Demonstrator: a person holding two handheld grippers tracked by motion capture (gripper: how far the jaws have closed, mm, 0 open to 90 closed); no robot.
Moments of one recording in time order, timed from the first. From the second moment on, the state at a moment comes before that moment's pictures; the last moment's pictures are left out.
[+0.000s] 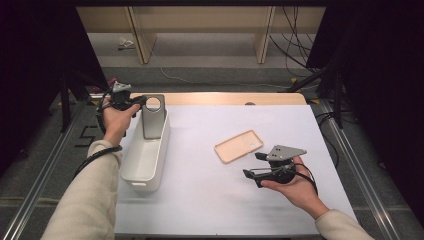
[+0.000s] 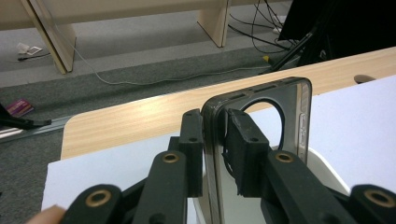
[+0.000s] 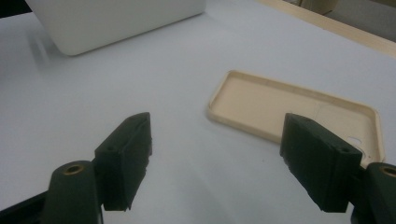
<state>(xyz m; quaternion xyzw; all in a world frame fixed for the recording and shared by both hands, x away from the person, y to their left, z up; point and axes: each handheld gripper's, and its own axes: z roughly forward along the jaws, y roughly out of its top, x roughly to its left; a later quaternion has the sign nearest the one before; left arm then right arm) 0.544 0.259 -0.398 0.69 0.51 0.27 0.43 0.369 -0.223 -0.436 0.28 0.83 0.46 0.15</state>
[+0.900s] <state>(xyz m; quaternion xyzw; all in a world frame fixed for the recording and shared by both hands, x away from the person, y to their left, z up) 0.550 0.256 -0.406 0.71 0.51 0.28 0.40 0.369 -0.223 -0.436 0.28 0.83 0.45 0.14</state>
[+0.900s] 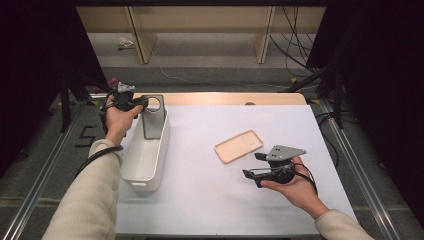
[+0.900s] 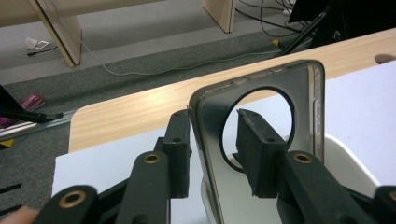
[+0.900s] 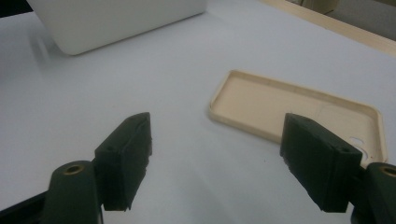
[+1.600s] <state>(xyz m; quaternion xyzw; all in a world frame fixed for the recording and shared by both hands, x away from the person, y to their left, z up) 0.530 0.258 -0.392 0.71 0.52 0.29 0.38 0.370 -0.223 -0.436 0.28 0.83 0.45 0.15</state>
